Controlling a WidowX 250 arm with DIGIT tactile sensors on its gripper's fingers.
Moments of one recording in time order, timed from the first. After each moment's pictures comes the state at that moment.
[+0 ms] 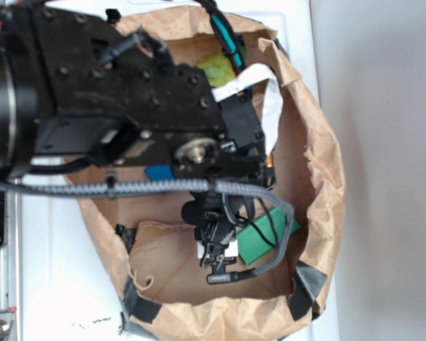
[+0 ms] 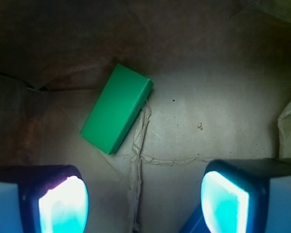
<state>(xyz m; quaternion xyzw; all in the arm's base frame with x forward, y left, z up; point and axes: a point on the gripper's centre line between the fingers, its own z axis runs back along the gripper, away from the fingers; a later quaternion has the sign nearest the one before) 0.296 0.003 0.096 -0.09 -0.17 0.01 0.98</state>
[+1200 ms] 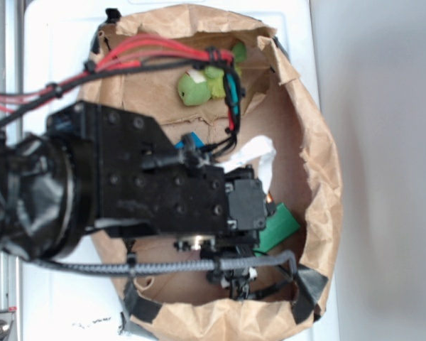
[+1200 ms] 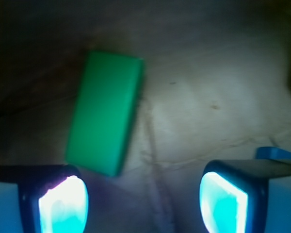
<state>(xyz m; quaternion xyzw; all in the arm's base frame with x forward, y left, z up) 0.303 -0.036 0.063 -0.08 -0.16 0.13 0.98</state>
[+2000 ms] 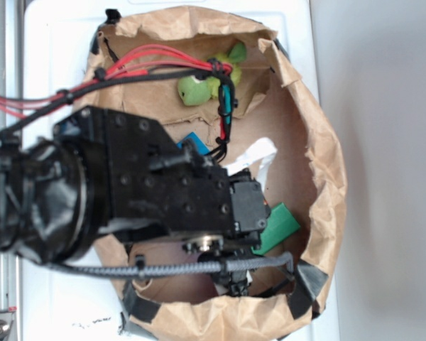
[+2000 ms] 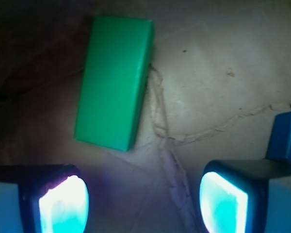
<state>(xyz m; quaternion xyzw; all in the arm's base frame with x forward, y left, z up) 0.295 -0.046 0.060 -0.09 -0.12 0.17 0.97</state>
